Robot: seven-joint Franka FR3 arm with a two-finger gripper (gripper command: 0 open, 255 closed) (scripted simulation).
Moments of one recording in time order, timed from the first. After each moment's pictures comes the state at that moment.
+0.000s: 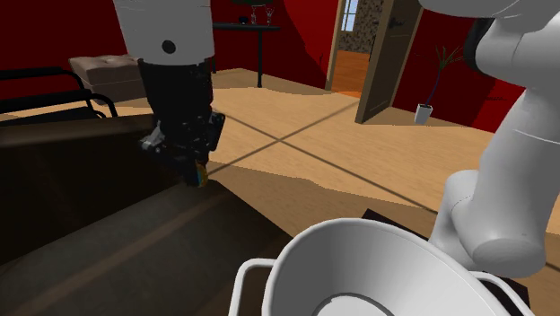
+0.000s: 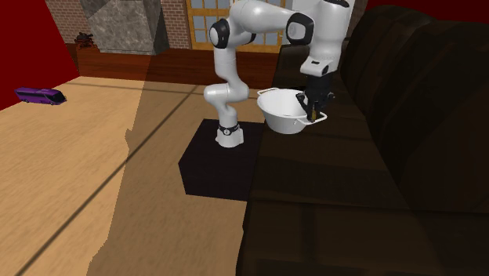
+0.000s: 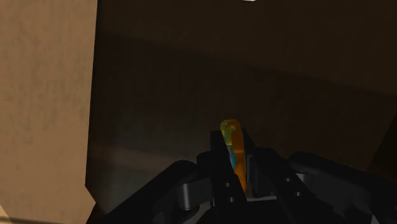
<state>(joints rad) 0.31 0.01 0.48 -1.60 -0.01 1.62 0.56</state>
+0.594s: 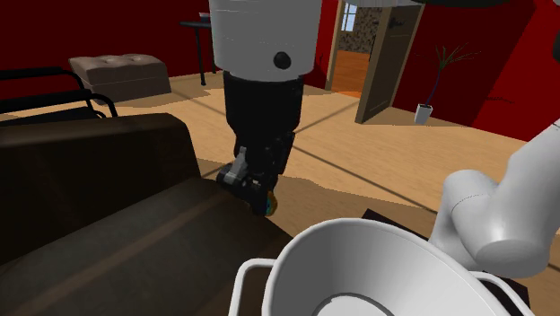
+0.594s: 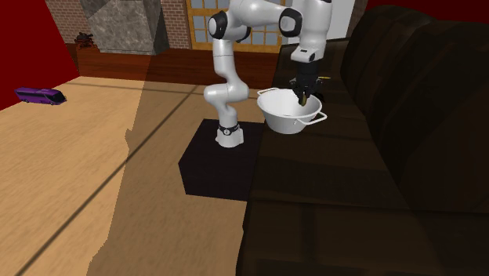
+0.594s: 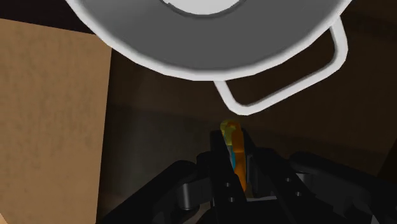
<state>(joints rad) 0.35 -0.33 0.48 -1.92 0.14 1.63 0.57</state>
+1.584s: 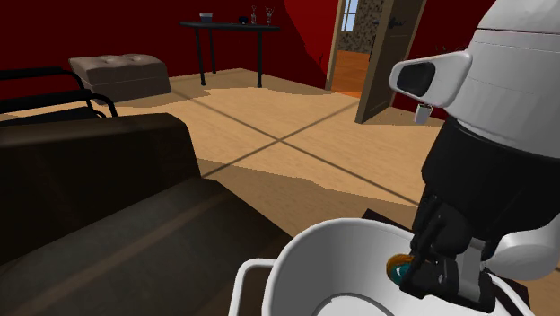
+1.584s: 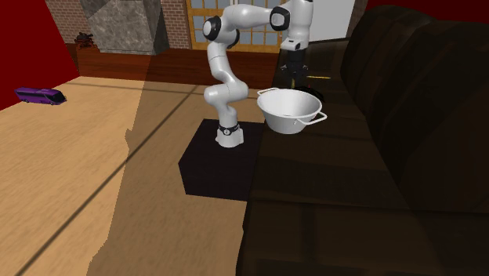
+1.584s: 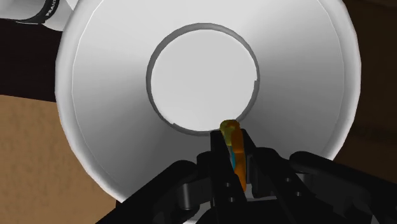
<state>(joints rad) 0.52 -0.77 0.51 -2.21 0.34 1.52 0.69</state>
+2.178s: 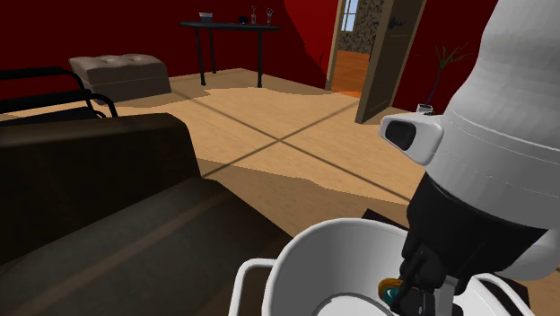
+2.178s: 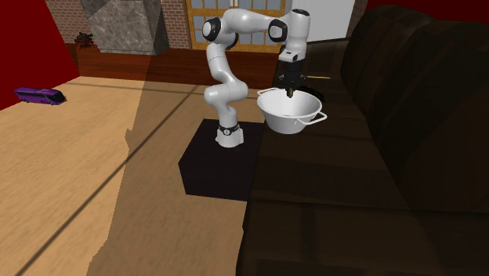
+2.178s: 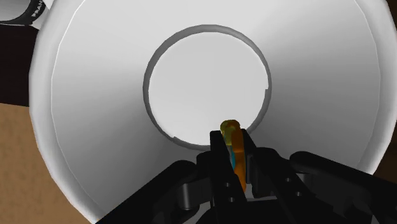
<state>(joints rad) 0.54 -0.81 0.53 -2.35 0.37 1.62 0.68</state>
